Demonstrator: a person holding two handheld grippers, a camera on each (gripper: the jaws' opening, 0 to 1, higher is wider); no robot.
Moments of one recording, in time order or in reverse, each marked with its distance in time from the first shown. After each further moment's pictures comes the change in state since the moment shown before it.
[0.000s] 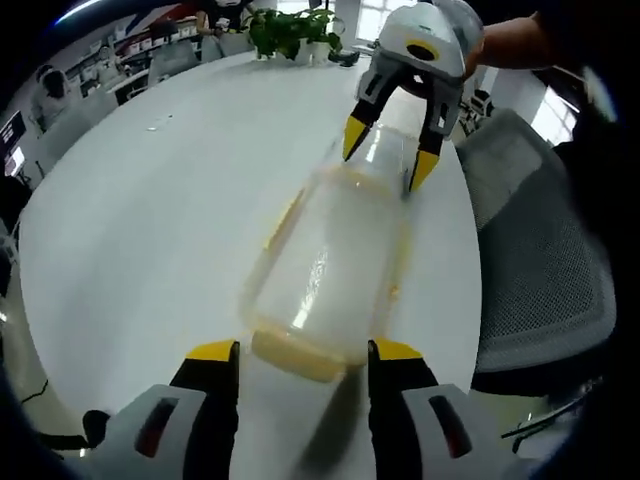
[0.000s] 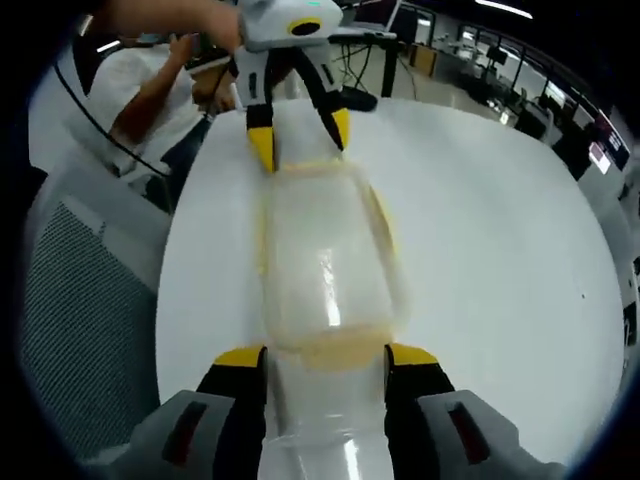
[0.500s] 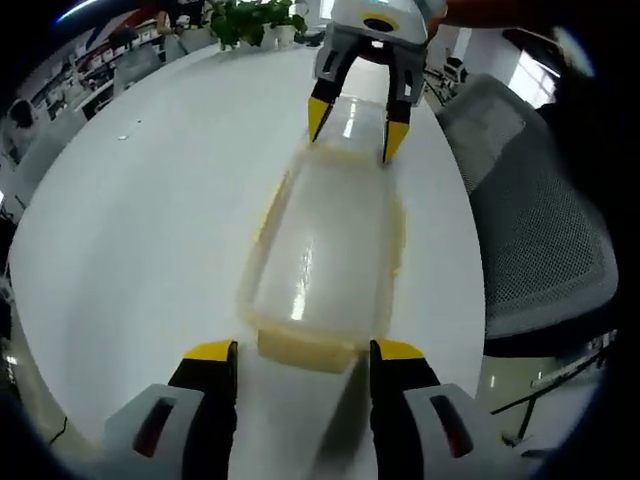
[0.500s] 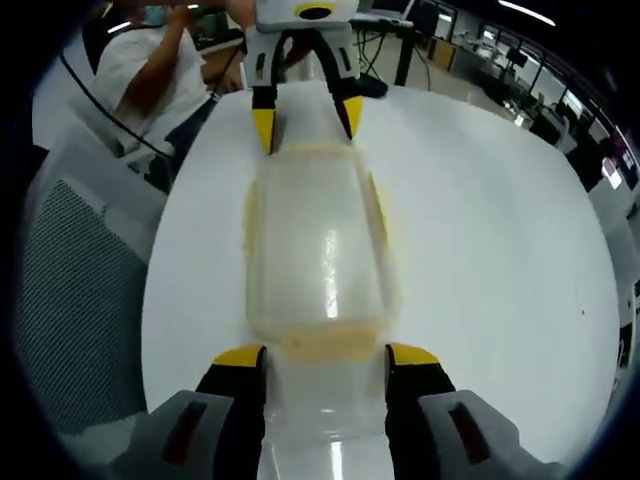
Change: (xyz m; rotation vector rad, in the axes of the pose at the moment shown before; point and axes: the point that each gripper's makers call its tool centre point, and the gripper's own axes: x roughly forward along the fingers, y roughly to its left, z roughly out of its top) left arm 0.006 0.004 -0.003 0.136 0.066 -0.049; right arm 0.004 -0.014 -0.008 -0.057 0.067 0.001
